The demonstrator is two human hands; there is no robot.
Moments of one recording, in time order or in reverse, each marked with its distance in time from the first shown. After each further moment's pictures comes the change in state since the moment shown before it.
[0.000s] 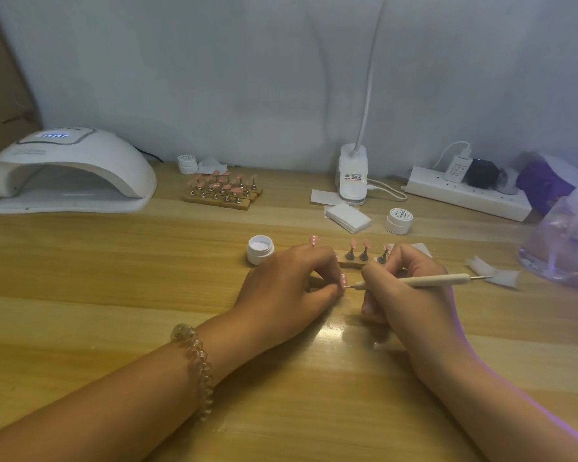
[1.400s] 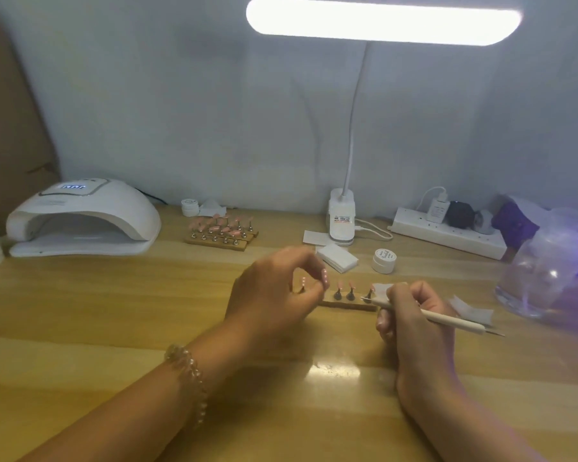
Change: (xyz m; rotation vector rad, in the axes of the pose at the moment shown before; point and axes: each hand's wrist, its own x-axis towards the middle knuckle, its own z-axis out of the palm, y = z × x) left_hand 0.020 0.014 -0.022 0.078 0.210 0.043; right_hand 0.007 -0.003 -0.009 0.359 0.250 0.057
